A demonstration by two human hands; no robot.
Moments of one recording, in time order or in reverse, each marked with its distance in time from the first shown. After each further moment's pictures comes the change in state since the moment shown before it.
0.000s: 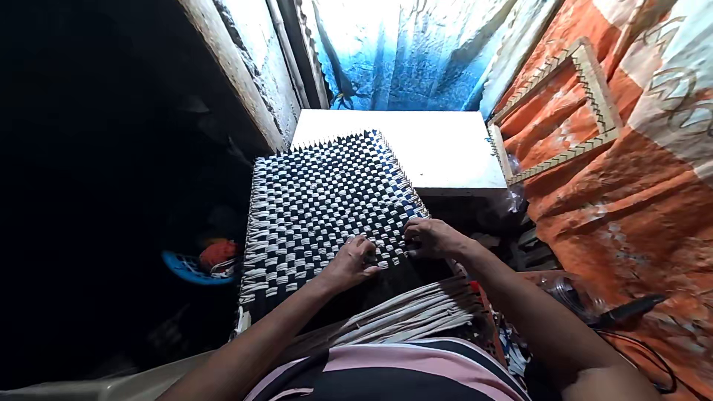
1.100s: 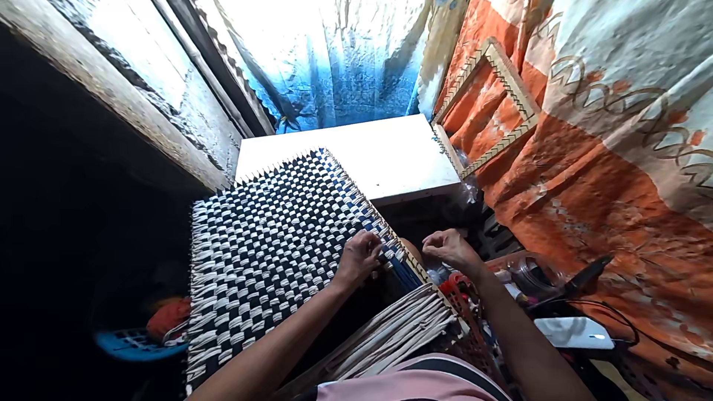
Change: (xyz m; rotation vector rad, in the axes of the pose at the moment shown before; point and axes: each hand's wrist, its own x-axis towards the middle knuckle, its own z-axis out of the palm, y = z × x) left_hand 0.101 0.047 0.042 -0.268 0.213 0.122; right_hand -0.105 0.025 0.000 0.584 0.423 0.763
